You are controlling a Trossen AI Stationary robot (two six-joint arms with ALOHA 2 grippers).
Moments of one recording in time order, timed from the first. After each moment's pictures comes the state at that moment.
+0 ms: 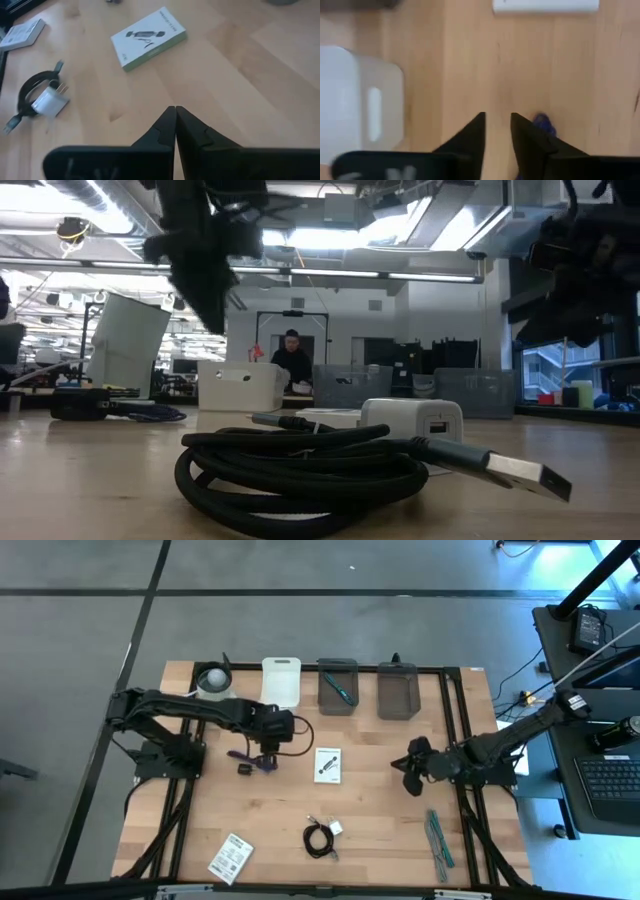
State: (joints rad) left arm 0.08 1.47 1.07 -0.86 -0.12 0.07; right arm 0.41 0.80 0.32 -0.24 0.47 0.81
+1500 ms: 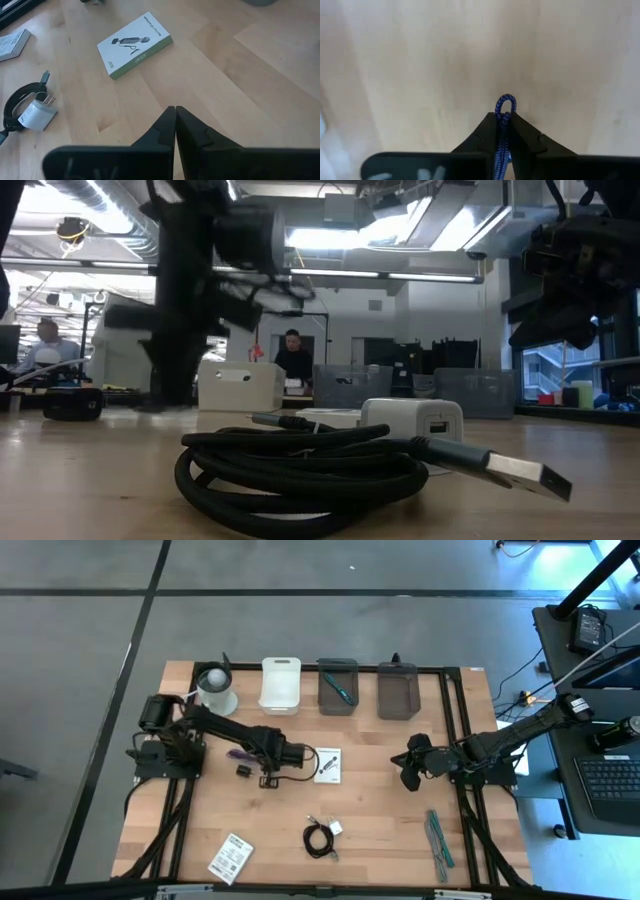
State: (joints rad) left arm -0.06 1.74 1.06 -0.88 -0.15 -0.11; right arm 0.36 0.80 0.32 -0.26 0.46 0.83
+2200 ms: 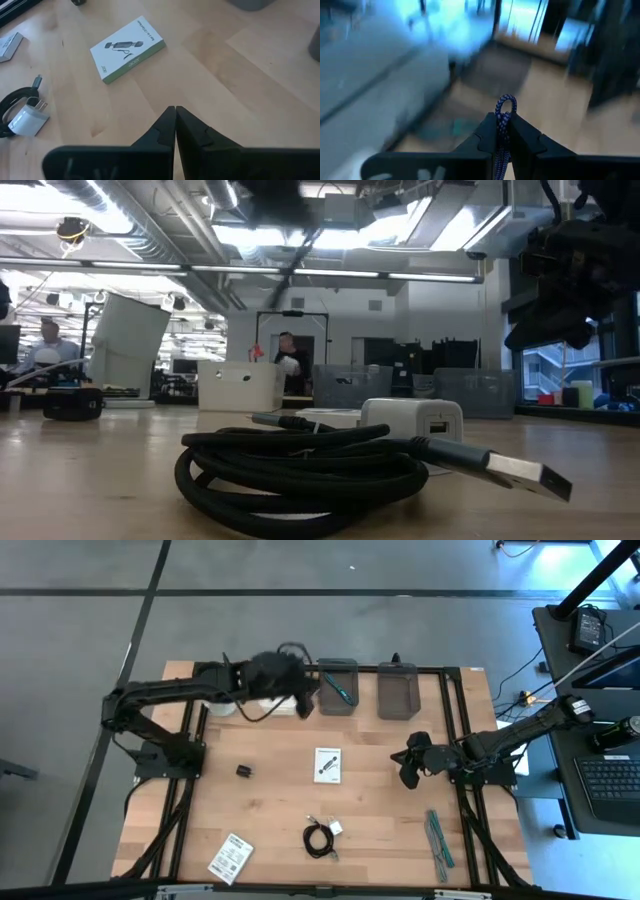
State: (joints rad) left arm 0.24 1.41 1.34 -0.35 -0.21 -0.17; right arm 0.32 0.80 0.32 -0.26 0.46 0.80
